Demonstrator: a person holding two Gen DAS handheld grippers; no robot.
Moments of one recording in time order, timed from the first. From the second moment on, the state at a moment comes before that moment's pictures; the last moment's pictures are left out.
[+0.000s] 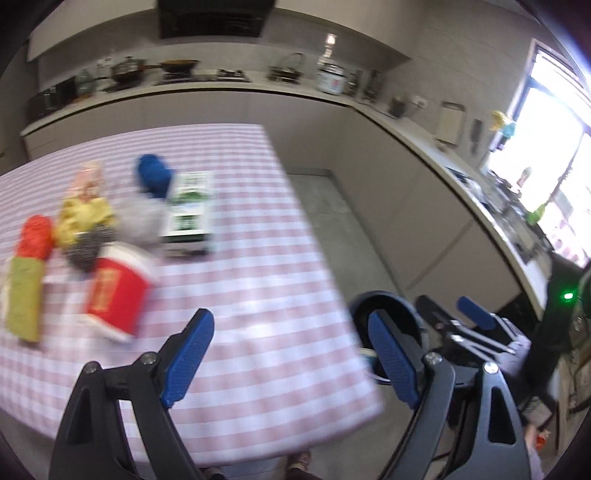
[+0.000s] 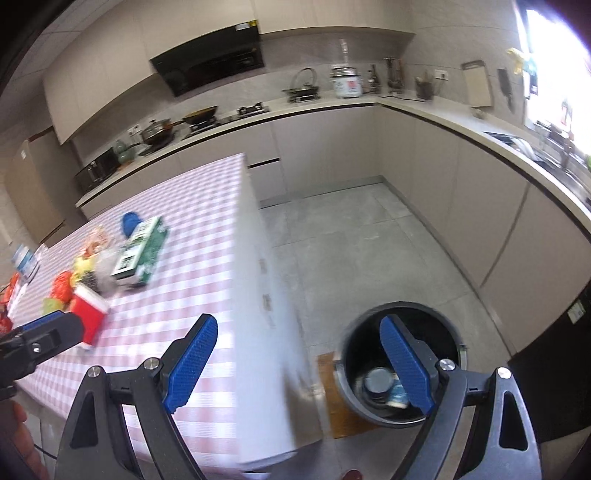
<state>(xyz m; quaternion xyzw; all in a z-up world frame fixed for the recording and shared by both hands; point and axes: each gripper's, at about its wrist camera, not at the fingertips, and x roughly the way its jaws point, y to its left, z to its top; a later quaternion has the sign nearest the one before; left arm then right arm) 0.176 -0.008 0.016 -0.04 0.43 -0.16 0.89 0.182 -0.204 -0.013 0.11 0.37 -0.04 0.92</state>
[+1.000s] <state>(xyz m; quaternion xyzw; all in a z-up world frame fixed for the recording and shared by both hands) 0.197 0.233 -0.018 -0.03 0.41 -0.01 0.91 0.235 0.039 -0.022 0.08 0.39 0.07 0.91</state>
